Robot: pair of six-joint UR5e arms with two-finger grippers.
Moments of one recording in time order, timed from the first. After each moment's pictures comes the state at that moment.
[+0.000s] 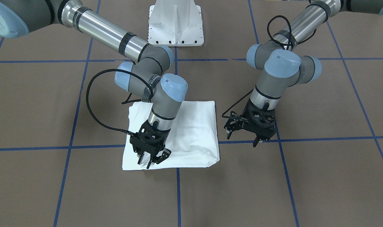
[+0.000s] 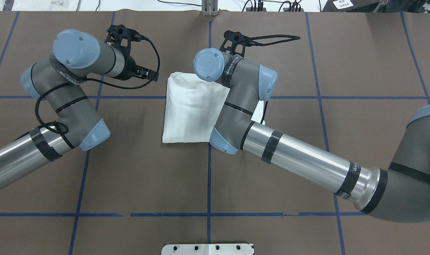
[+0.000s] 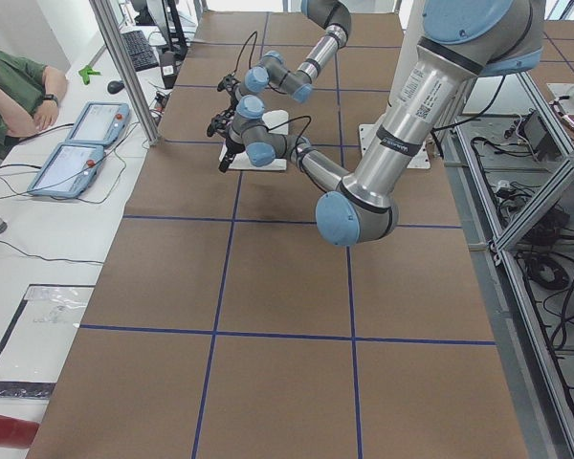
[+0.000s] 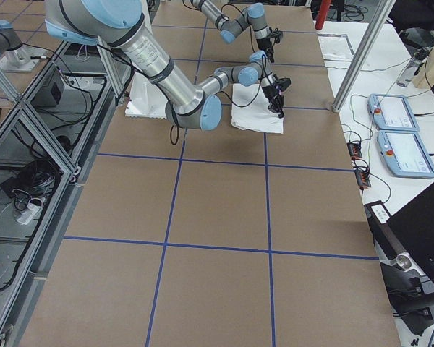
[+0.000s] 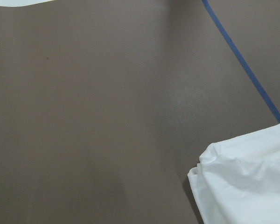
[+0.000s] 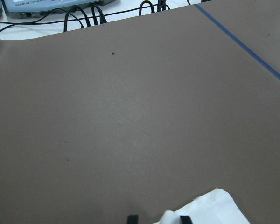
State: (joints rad) left arm -0.77 -2.15 -1.45 -2.14 -1.83 -0.82; right arm 0.61 -0.57 1.06 -1.49 1.34 1.55
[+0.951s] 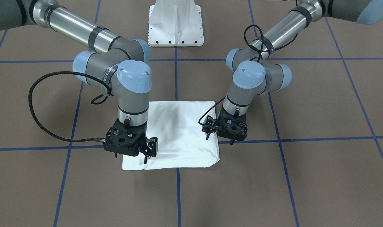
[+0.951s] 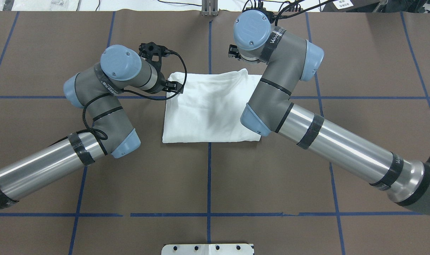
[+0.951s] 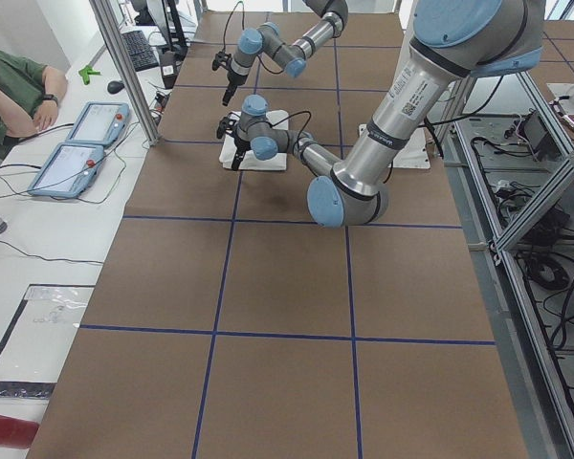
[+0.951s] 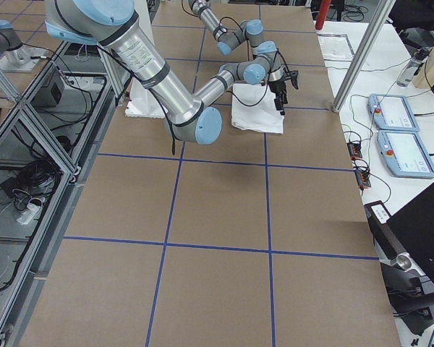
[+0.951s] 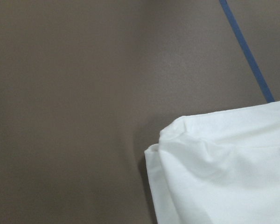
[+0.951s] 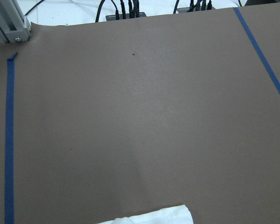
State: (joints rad) left arm -0.68 -2.30 -1.27 -2.13 -1.81 -0.95; right arm 0.72 -0.71 1.32 -1.48 1.58 1.26
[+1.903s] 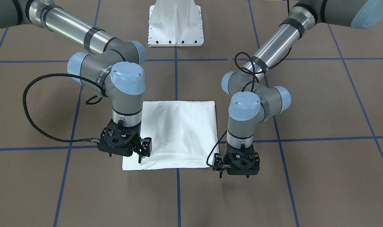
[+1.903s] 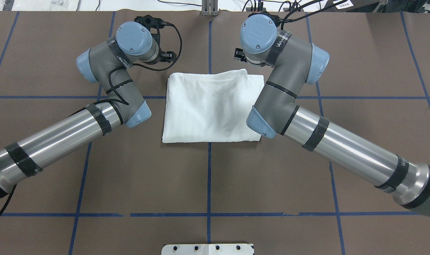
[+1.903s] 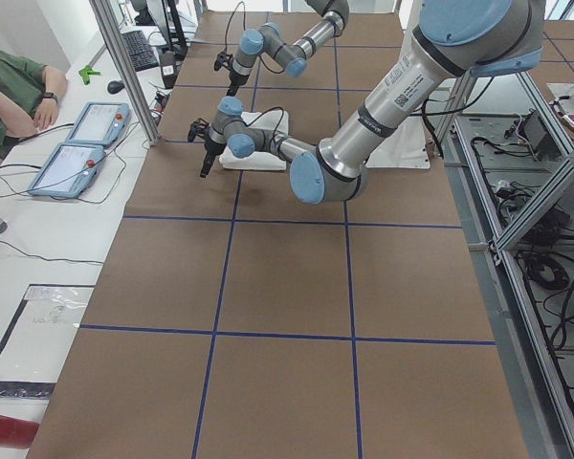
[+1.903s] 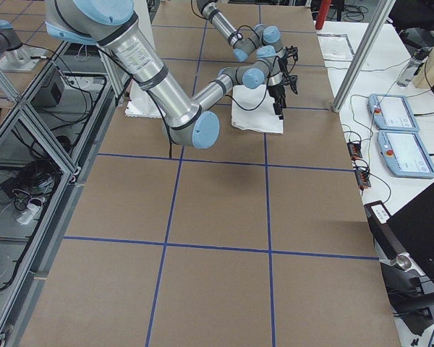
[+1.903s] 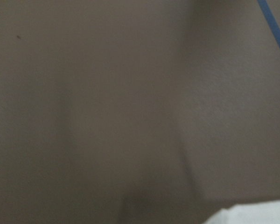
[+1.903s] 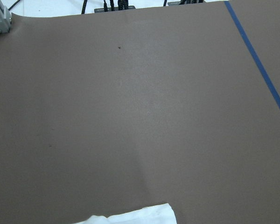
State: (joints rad) left arm -0.78 -2.46 -0.97 -2.14 -1.65 -0.98; right arm 0.72 -0.74 1.33 -1.48 1.58 1.25
